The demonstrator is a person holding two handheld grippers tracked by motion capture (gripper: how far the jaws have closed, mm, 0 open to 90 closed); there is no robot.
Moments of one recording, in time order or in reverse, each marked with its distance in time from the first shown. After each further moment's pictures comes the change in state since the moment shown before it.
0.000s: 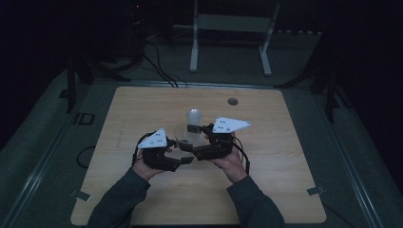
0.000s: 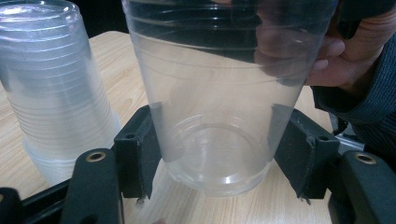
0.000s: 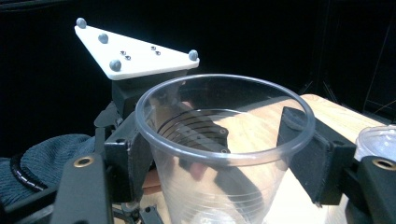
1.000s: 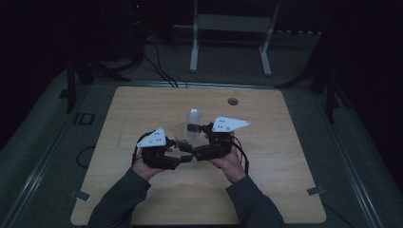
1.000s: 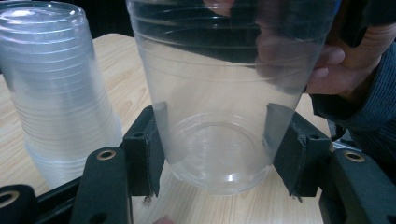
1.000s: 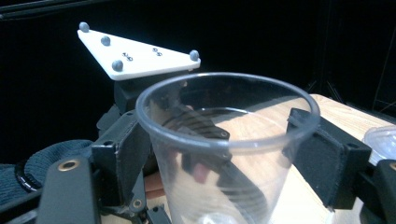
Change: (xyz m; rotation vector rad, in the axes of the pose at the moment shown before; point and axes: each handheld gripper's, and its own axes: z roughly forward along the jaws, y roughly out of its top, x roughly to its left) left arm 0.001 0.000 0.000 -0.011 -0.005 -0.013; right arm -0.001 0.000 0.002 -0.012 0.011 0.025
